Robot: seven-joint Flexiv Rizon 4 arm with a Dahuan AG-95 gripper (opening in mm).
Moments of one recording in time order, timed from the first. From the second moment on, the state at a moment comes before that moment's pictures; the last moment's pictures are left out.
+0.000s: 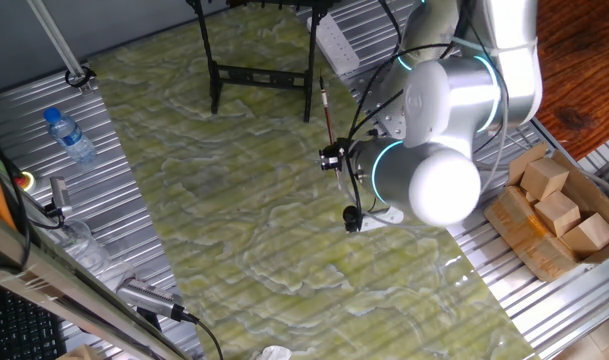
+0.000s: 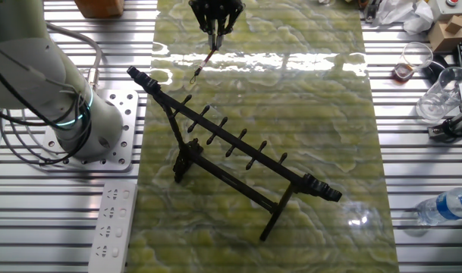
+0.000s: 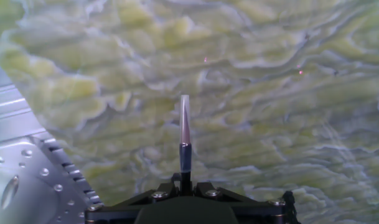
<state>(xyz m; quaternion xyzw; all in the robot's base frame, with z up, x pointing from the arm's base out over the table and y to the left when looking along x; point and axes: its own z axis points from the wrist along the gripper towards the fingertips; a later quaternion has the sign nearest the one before) 0.324 0.134 0.165 0.59 -0.73 0.25 0.24</state>
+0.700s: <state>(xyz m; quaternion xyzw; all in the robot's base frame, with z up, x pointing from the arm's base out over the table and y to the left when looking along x) 0.333 0.126 0.186 0.60 -0.72 0.24 0.26</state>
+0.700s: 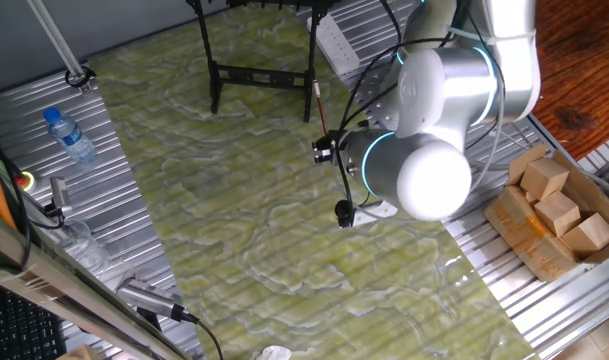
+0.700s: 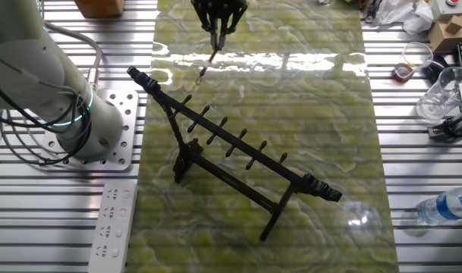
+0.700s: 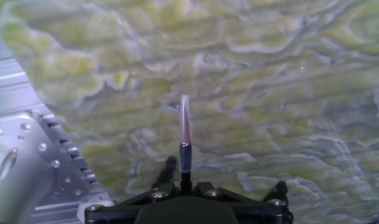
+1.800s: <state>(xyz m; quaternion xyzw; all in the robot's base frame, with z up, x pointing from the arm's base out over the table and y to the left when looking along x) 0.335 0.098 0.213 0.63 -0.69 0.23 0.27</state>
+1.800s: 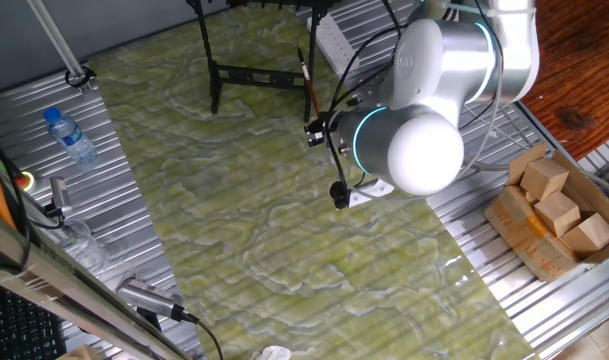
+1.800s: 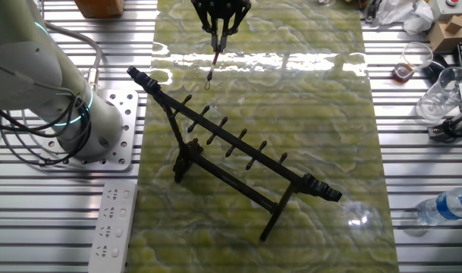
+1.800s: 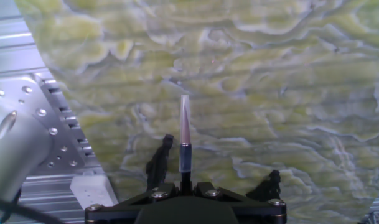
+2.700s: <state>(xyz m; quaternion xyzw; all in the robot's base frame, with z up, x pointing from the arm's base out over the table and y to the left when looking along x) 0.338 0.091 0.220 0.64 -0.67 0.24 0.29</state>
